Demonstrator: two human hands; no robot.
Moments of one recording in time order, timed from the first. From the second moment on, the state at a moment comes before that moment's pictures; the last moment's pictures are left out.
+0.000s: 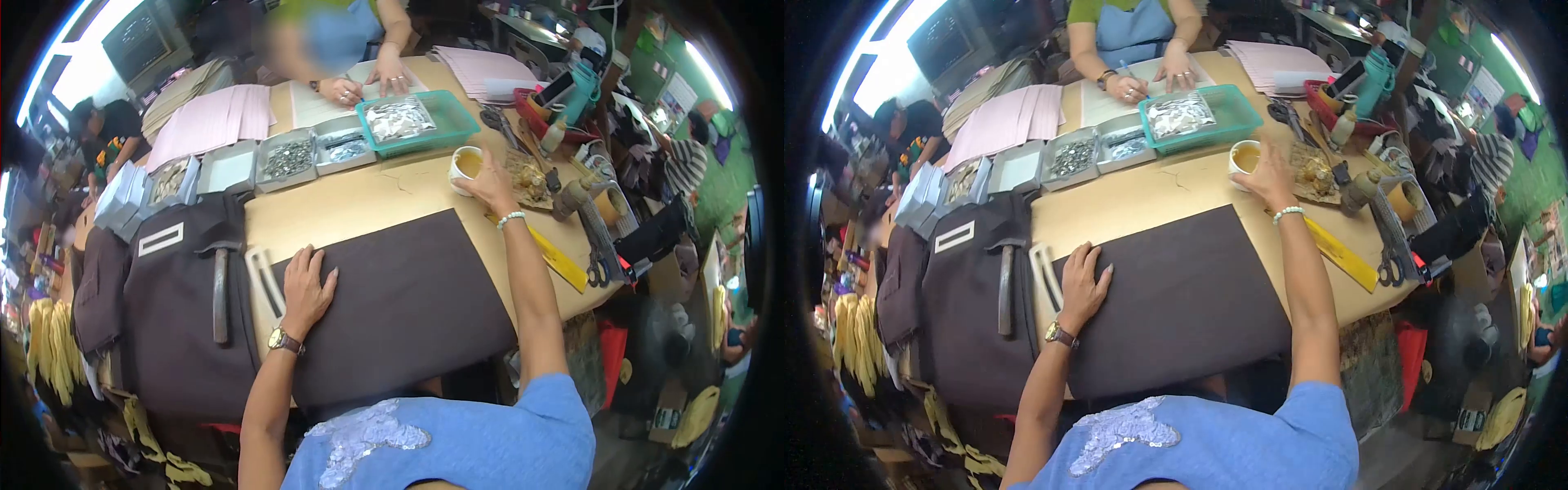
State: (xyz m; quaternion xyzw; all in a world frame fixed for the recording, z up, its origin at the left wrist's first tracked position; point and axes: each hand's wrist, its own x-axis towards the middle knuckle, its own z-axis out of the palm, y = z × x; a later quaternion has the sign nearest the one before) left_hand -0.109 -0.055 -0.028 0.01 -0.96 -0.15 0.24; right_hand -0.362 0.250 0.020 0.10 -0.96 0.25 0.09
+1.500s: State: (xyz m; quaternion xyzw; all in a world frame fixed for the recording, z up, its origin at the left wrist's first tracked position) left_hand -0.041 -0.018 0.010 0.03 -0.90 -0.25 0.35; right_hand -0.228 0.064 0.006 0.18 -0.61 0.77 -0.03
